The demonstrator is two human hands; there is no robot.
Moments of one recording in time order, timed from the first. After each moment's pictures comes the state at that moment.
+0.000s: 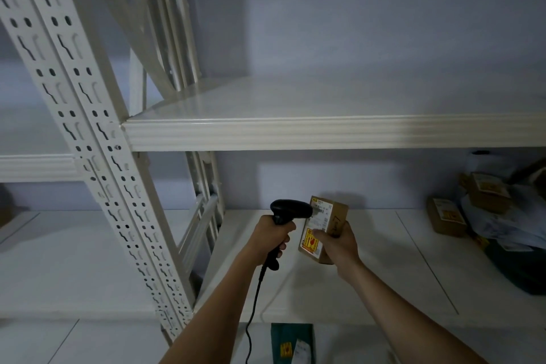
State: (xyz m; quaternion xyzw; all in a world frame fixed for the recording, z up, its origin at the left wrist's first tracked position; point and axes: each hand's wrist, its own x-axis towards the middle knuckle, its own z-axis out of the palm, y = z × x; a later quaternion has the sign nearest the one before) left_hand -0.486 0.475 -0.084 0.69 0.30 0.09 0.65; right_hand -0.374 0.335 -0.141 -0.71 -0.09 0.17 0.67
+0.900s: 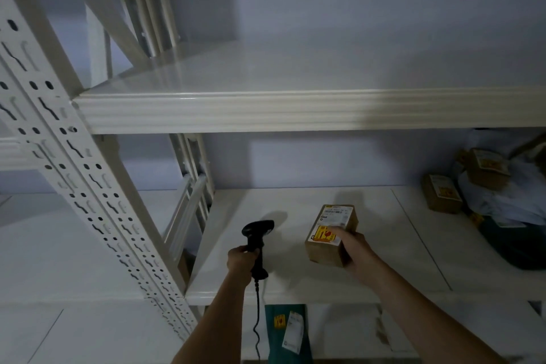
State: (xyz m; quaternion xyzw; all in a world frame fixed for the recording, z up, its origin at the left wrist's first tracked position) left_hand -0.499 0.515 -0.230 0.58 0.53 0.12 0.61; right_hand -0.361 0.302 -0.161 -0.63 0.06 0.36 0.69
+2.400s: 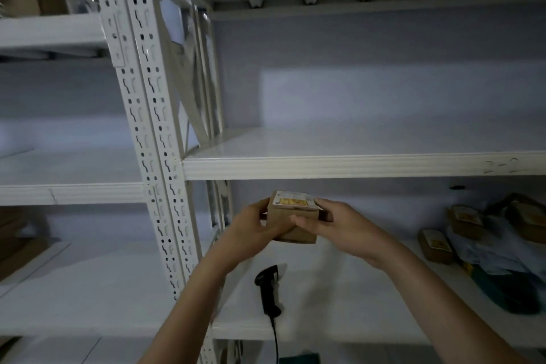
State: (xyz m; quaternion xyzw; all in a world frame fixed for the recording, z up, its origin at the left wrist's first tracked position) left_hand -0.670 0.398 0.104 0.87 0.09 0.23 0.42; right_hand -0.542 0.229 0.112 -0.70 -0.47 0.20 0.50
